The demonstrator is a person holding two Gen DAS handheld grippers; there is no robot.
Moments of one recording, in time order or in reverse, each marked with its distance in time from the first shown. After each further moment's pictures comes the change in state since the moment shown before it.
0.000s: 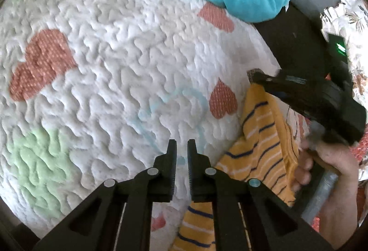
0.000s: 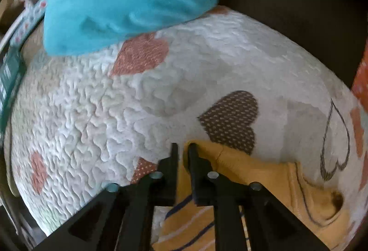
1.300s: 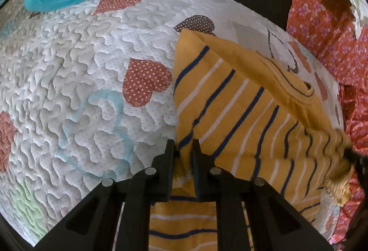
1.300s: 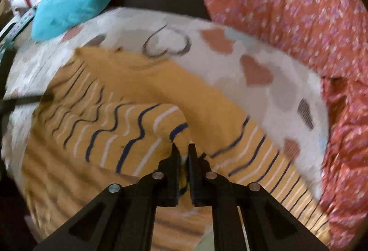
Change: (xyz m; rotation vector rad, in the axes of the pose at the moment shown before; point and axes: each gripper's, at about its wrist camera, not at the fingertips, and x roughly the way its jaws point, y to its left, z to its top) left arm 0.051 -0.106 -0.032 0.513 0.092 0.124; right arm -0.160 -0.209 -0.231 0.078 -0.101 -0.268
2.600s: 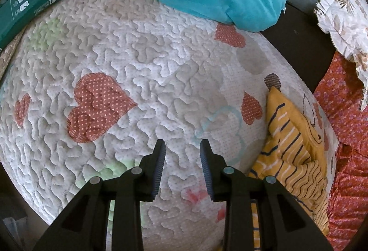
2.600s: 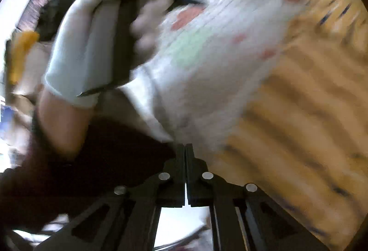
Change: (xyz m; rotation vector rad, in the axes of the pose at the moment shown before) left arm -0.080 0.157 -0.041 -0.339 -0.128 0.020; right arm -0.025 0.303 -0.145 -0.201 0.168 0.859
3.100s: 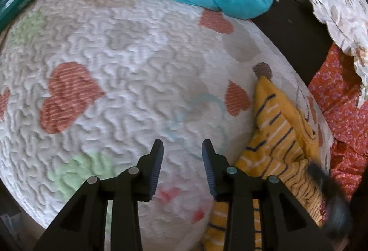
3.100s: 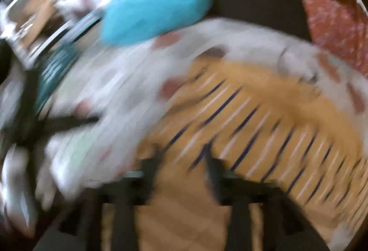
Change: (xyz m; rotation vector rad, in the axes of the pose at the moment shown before) left arm 0.017 -0.026 0.000 0.004 0.057 -0.049; right arm -0.134 -0.135 0.117 0.092 -0.309 -0.516
